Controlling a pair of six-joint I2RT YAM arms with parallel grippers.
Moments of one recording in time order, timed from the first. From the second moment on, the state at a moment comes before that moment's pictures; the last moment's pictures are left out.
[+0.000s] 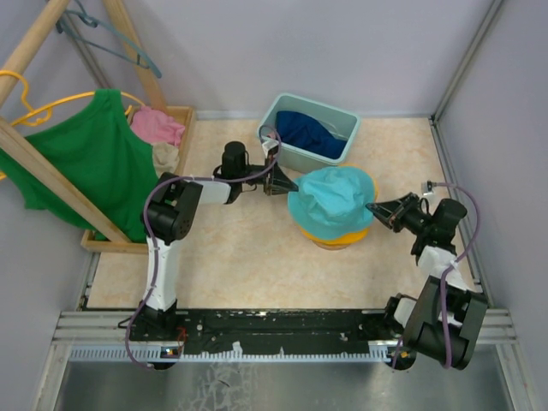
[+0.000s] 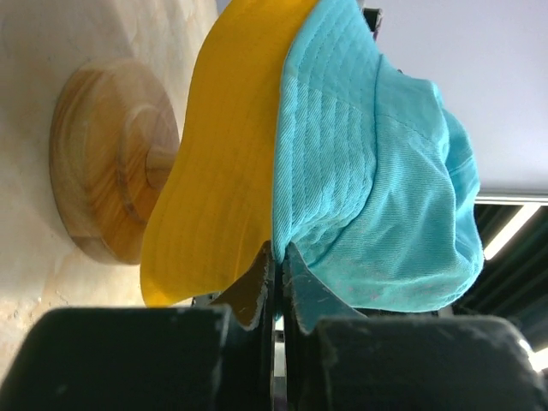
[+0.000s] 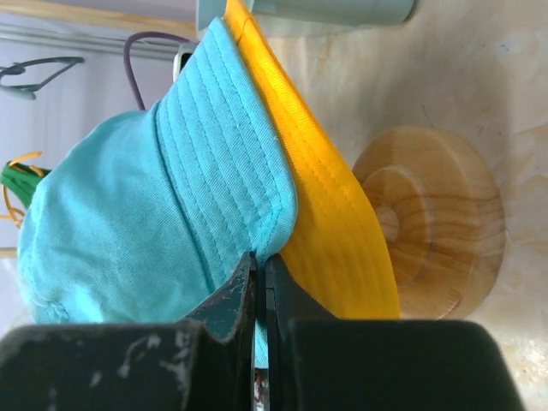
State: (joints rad) left arm -0.44 2.21 1.31 0.79 1.17 -1.37; right arm -0.42 1.11 0.37 0.37 -1.06 0.98
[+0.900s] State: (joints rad) left arm -0.45 2.12 1.06 0.92 1.14 -1.38; right arm -0.31 1.21 0.62 -0.28 -0.74 0.58
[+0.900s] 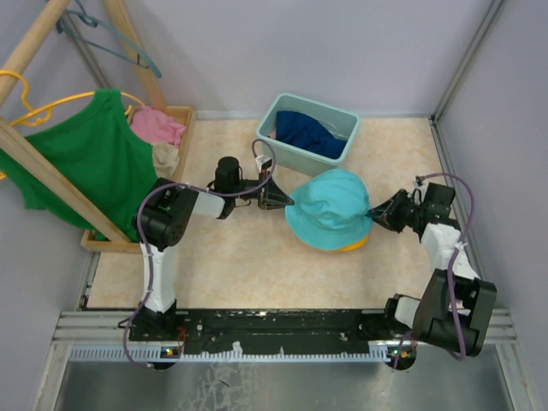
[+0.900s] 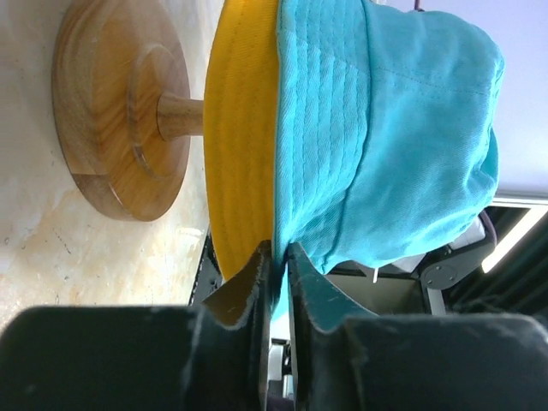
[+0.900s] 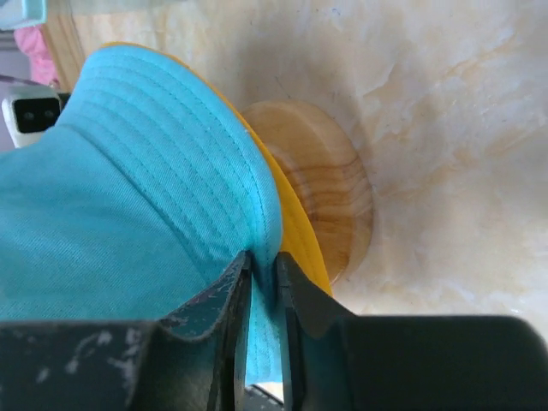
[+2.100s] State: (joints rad) left arm -0.38 2.36 2.28 -0.31 0.37 -0.45; right arm -0.30 1.15 0.88 -0.54 -0.44 0.52
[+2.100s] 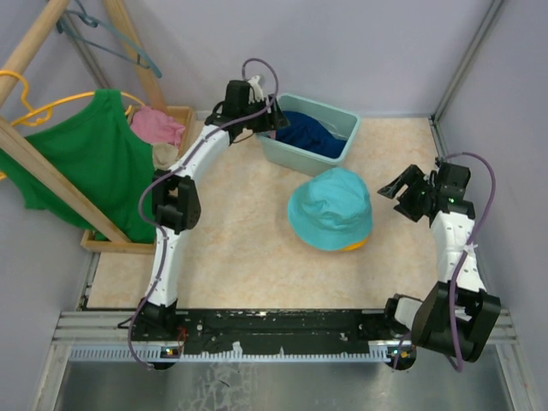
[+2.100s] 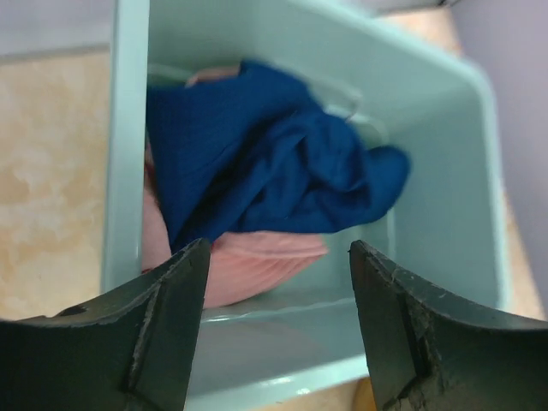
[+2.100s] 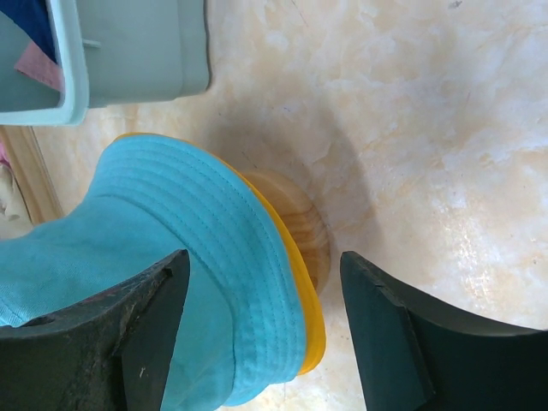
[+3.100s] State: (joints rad) left arm -0.33 2.38 2.24 -0.51 0.00 -0.16; right arm -0.30 1.15 0.89 -0.57 -0.43 0.50
